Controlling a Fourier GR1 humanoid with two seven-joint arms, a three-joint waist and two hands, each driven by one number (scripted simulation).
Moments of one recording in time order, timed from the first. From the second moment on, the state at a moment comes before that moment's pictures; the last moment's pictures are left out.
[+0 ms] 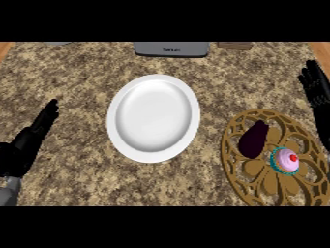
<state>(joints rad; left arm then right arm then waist) -0.10 0.58 -0.25 -1.31 0.29 0.11 -0.16 -0.21 -0.53 0.11 -1.54 -0.23 -0.19 -0.07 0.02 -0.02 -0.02</state>
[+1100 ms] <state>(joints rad) -0.25 0.43 -0.24 -1.39 0.20 0.25 0.03 -0.01 -0.52 0.38 -1.77 0.26 -0.43 0.15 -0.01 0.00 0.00</state>
